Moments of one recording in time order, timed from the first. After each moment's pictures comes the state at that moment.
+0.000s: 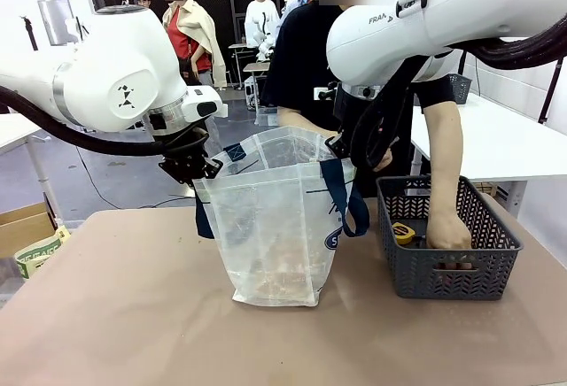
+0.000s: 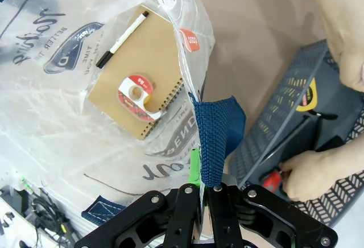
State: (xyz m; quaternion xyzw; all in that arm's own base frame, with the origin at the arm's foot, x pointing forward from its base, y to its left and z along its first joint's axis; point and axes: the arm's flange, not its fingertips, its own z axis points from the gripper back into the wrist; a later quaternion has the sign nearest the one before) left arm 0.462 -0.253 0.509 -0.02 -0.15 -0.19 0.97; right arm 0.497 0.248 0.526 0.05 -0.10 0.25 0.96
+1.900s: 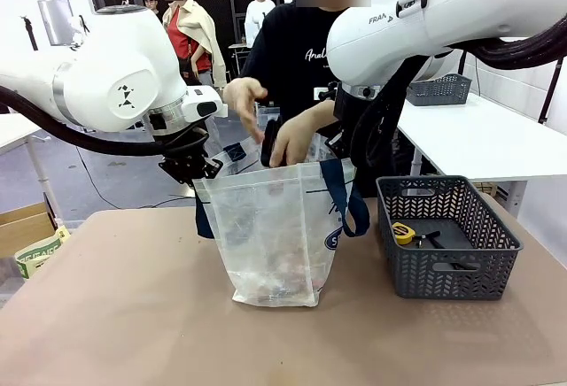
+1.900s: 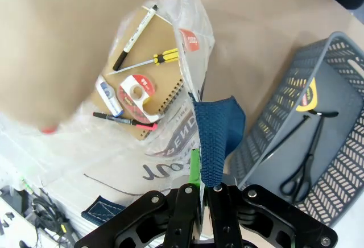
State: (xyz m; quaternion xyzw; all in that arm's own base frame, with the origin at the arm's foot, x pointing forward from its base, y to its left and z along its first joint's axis) left arm 0.462 -0.253 0.509 -0.02 -0.15 -0.19 0.97; right arm 0.497 0.248 0.526 0.05 -0.10 0.25 0.96
